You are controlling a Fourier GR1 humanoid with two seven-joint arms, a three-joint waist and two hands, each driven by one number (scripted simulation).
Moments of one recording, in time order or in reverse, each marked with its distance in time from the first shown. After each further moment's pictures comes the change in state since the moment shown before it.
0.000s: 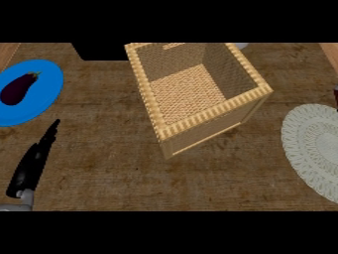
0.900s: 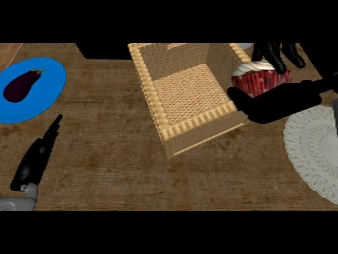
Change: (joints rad) left arm -0.037 -0.037 0.035 0.018 -0.042 -0.033 0.000; right arm -0.315 0.244 0.325 0.185 0.115 -0.030 0.276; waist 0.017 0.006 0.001
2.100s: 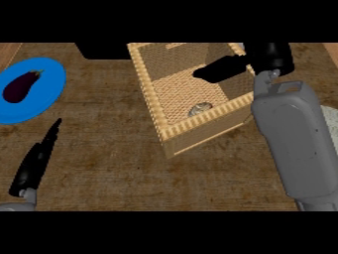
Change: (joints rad) left arm 0.034 -0.030 0.034 -0.013 -0.042 -0.023 -0.032; right arm -0.047 0.263 -0.060 0.375 0.258 -0.392 -0.113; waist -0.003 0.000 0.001
